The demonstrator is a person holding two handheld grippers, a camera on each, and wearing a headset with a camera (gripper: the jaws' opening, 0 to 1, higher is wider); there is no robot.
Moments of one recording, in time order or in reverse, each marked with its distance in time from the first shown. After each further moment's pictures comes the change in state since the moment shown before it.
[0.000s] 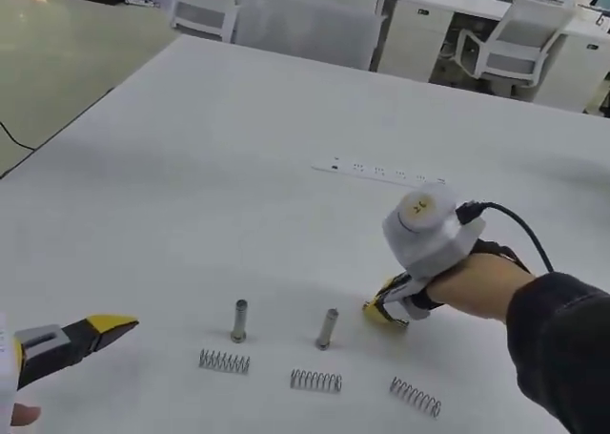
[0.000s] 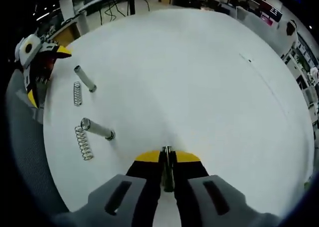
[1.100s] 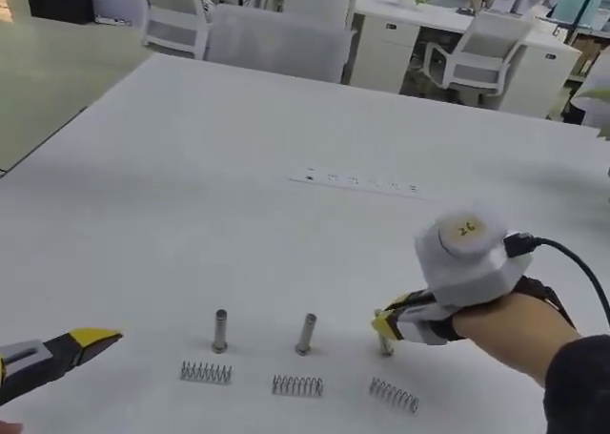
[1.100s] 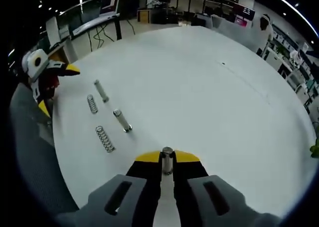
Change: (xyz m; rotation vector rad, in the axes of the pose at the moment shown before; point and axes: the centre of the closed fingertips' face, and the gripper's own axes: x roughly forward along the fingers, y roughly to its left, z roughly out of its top) left arm -0.001 -0.004 0.007 0.013 -0.014 -0.010; right arm -0.059 0.017 -0.023 0.146 -0.192 -0.101
